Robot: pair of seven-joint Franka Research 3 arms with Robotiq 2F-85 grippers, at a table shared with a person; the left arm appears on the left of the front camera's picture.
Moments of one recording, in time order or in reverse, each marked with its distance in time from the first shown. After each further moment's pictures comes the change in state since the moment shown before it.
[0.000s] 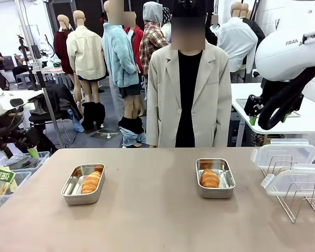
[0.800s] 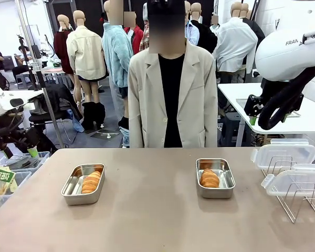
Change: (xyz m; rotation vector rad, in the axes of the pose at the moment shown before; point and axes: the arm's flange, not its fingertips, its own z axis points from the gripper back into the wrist) left arm 0.000 0.000 0.000 0.000 0.000 0.000; right arm 0.000 0.000 0.000 0.000 0.000 0.000
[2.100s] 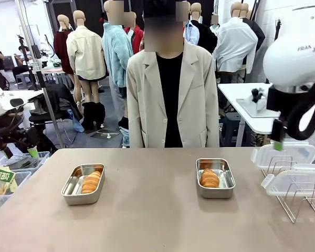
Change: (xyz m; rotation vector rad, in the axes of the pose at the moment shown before) left arm 0.000 0.000 0.000 0.000 0.000 0.000; right arm -0.052 -0.016 -0.020 0.014 0.260 0.845
